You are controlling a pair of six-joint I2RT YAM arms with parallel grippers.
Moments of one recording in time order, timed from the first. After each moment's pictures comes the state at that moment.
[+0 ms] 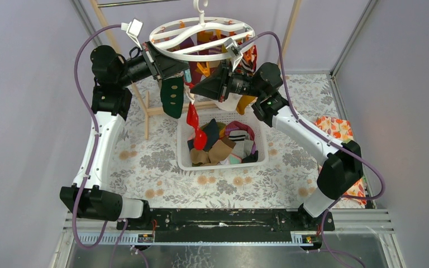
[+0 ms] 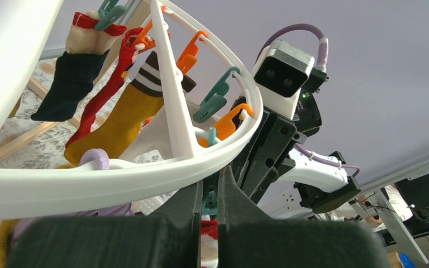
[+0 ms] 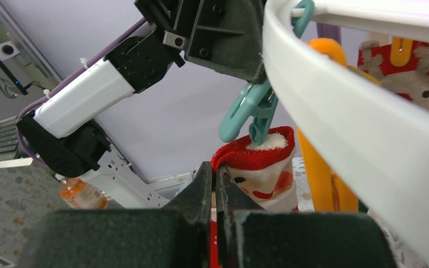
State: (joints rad) left arm -0.06 1.36 1.55 0.03 1.01 -0.93; right arm 0.63 1.64 1.47 0.57 -0.86 0.69
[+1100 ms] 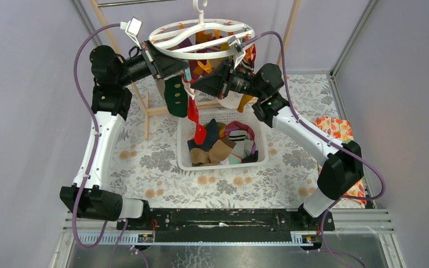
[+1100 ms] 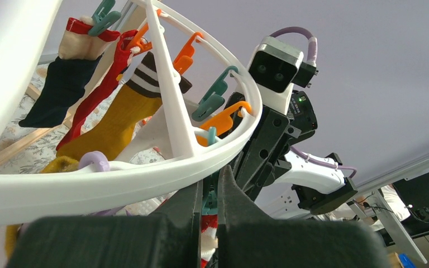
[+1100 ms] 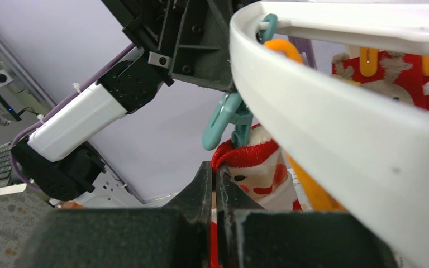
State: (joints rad) left arm -0.06 1.36 1.55 0.06 1.00 -0.95; right arm 0.63 1.64 1.47 0.60 -0.79 0.73
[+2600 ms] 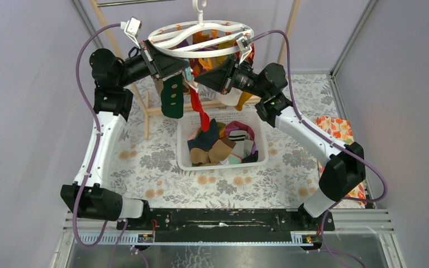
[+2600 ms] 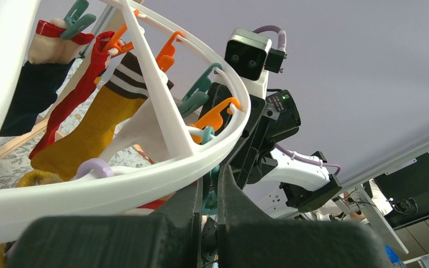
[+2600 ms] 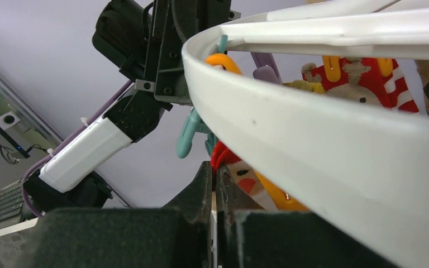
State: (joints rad) left arm -0.06 1.36 1.51 0.21 1.03 -1.07; right arm 0.61 1.62 1.45 0.60 -0.70 0.82
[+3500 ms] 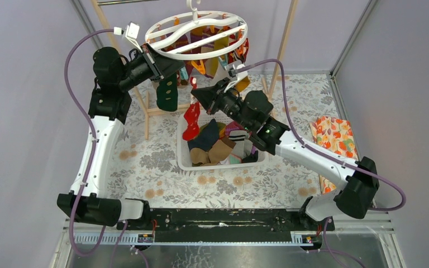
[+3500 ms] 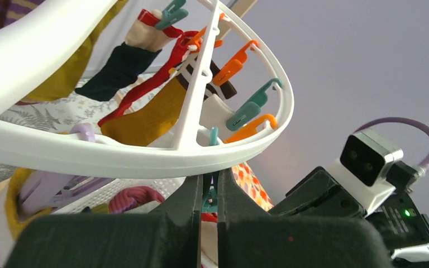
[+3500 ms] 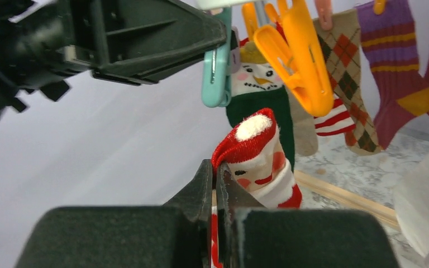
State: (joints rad) left arm -0.09 1.32 1.56 -0.19 0.72 -0.73; right arm 0.88 1.43 1.26 0.37 -0.03 0.41
